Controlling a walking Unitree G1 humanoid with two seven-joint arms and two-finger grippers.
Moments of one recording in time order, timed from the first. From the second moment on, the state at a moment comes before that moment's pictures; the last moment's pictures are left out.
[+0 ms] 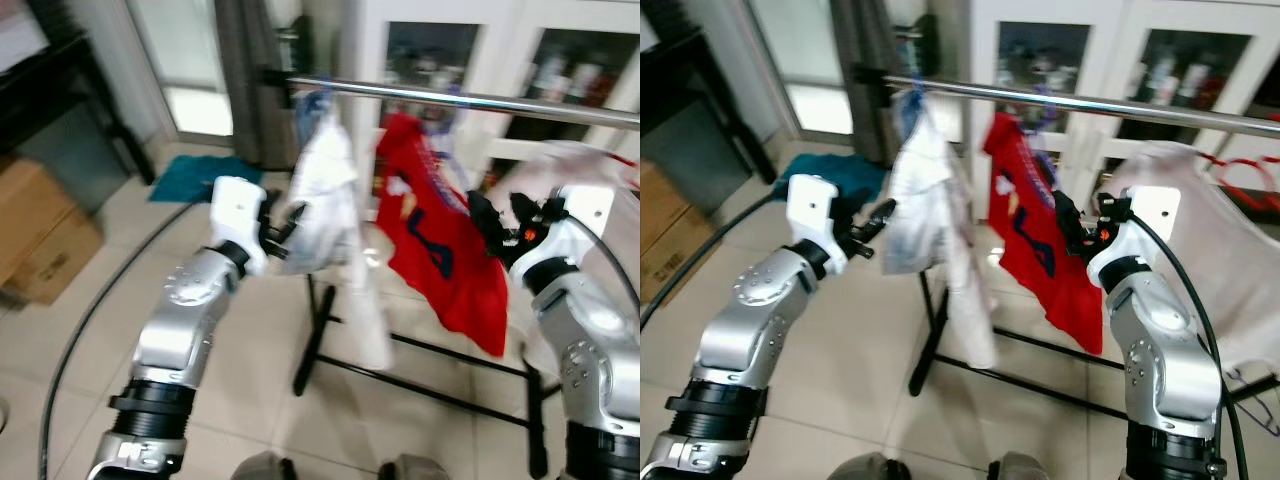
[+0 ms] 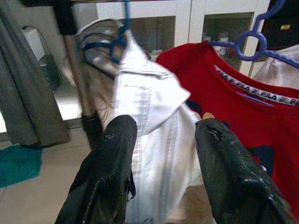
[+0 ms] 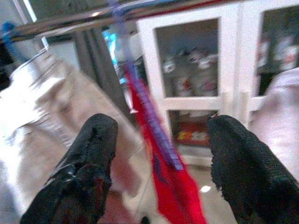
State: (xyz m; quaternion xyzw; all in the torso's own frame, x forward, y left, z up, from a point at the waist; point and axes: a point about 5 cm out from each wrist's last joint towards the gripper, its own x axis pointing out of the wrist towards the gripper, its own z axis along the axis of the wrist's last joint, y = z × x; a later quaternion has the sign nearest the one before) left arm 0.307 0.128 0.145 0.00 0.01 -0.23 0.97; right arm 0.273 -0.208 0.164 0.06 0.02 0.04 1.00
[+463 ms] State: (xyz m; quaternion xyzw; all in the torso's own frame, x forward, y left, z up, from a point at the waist) left arm 0.306 0.128 0.144 0.00 0.01 -0.23 0.97; right arm 0.273 -0.200 0.171 0.04 -0.01 0.05 1.00
